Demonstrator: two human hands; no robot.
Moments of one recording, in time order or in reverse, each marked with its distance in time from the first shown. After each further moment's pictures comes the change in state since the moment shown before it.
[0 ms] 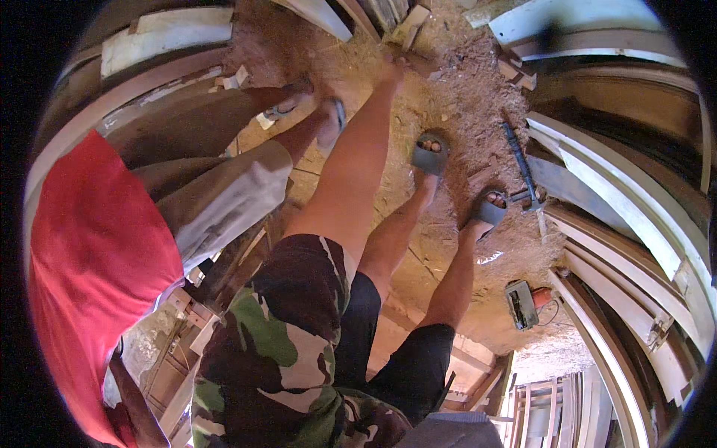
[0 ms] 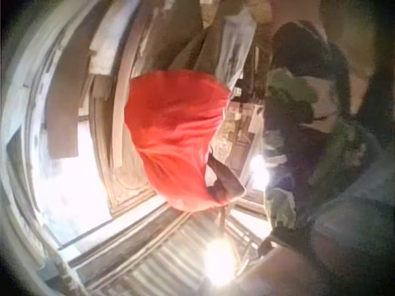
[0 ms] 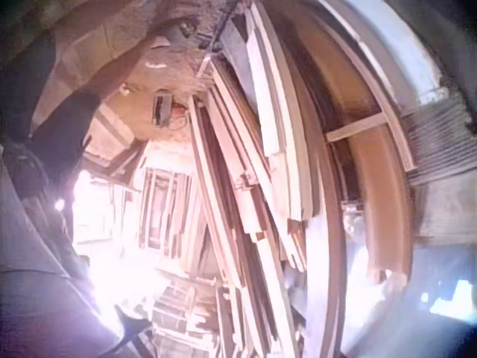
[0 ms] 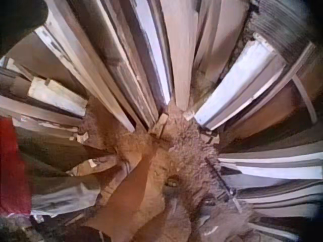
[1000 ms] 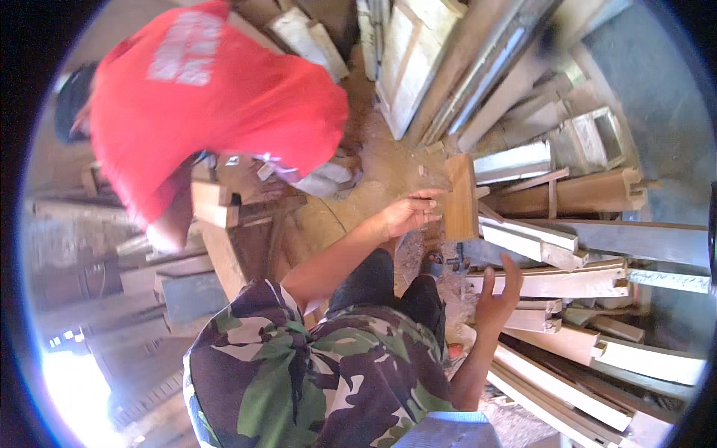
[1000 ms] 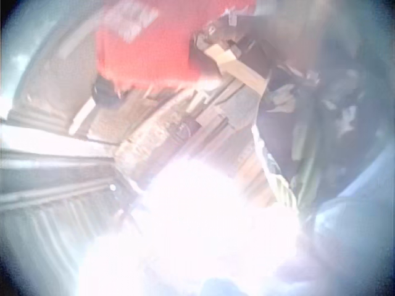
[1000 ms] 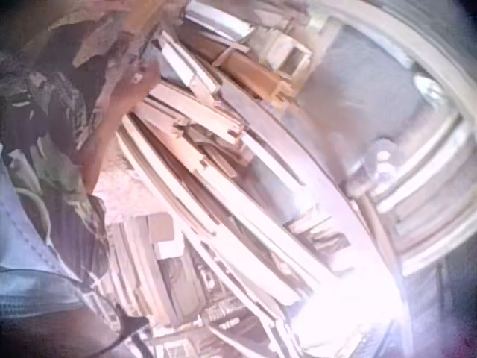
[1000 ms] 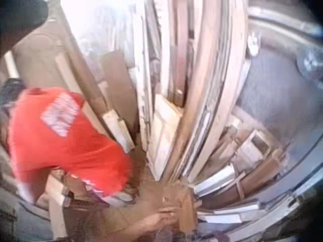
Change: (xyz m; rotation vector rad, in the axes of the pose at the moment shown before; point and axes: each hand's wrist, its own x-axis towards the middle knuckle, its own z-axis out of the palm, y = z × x) left_hand -0.629 0.279 -0.354 -1.533 -0.641 0.145; right_hand -0.228 -0.418 -0.068 -0.315 0.083 -1.756
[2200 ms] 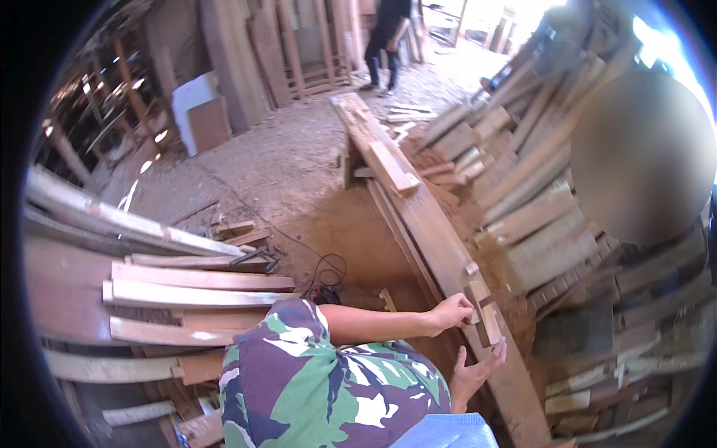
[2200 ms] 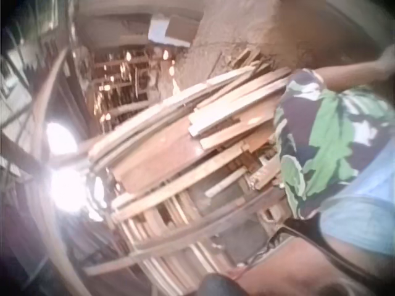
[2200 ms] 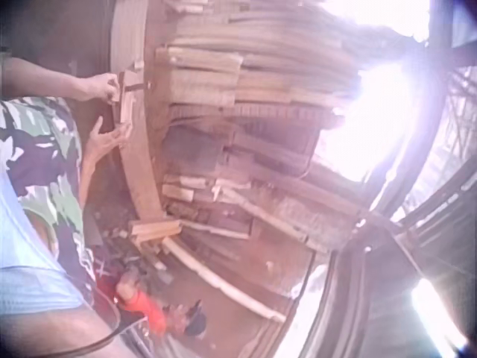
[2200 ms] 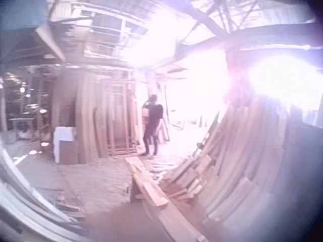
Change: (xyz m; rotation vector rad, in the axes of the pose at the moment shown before) left_hand -0.417 -0.238 0.190 -1.200 1.757 1.765; right_hand -0.216 -0.298 0.097 0.514 -1.748 -1.966
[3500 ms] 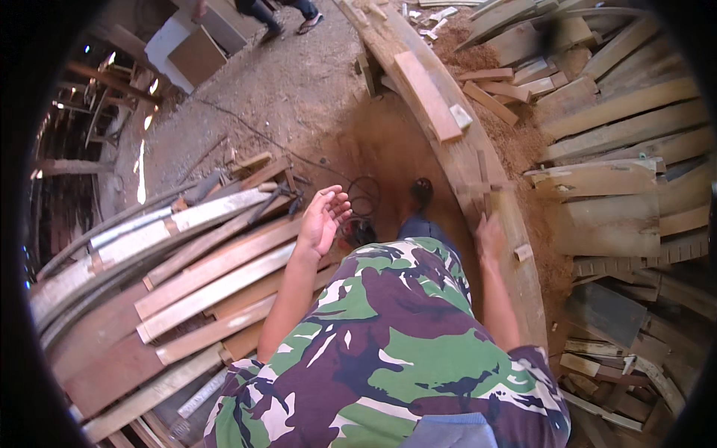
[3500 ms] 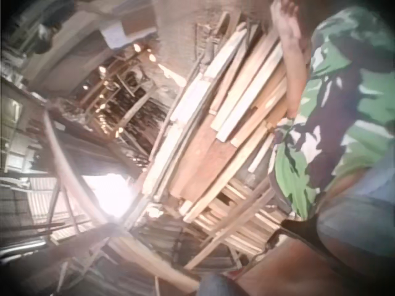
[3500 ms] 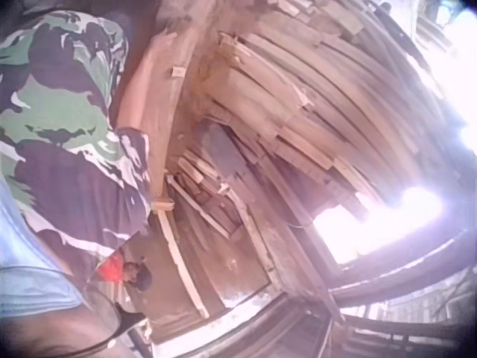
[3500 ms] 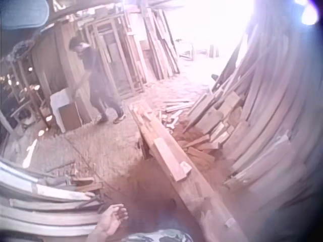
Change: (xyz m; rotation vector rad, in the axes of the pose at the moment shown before) left_hand 0.030 0.169 -0.440 -0.483 0.794 0.198; right_hand 0.249 0.066 0.515 -0.275 -0.540 -0.131
